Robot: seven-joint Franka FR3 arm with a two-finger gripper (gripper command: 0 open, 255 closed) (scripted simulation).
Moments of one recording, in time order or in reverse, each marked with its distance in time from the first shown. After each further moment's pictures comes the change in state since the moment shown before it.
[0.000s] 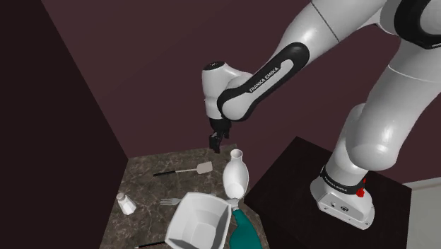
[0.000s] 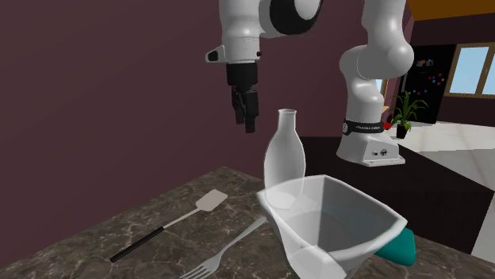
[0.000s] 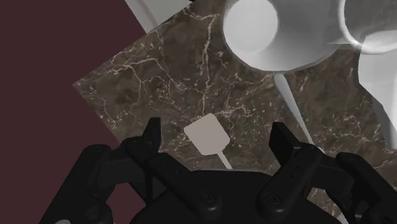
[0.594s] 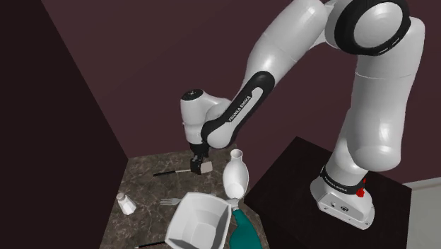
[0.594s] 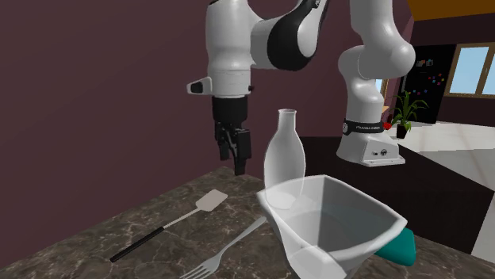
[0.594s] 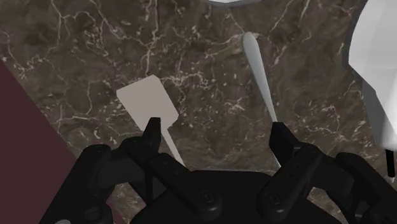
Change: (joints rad) arm 0.081 0.310 0.047 0.166 -0.123 0.182 0.065
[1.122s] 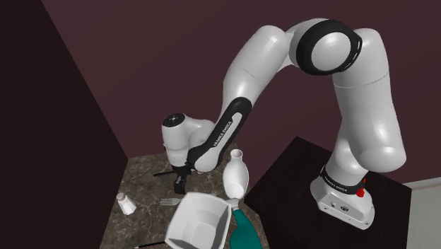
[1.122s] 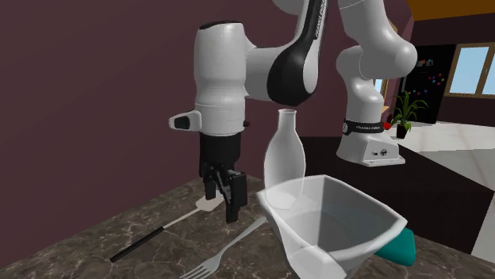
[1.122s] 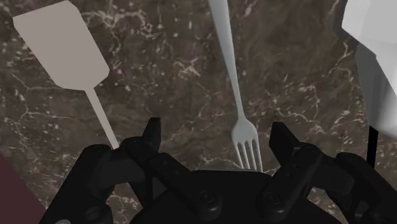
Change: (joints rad) arm 0.116 0.256 -0.012 0.208 -0.125 0.080 0.050
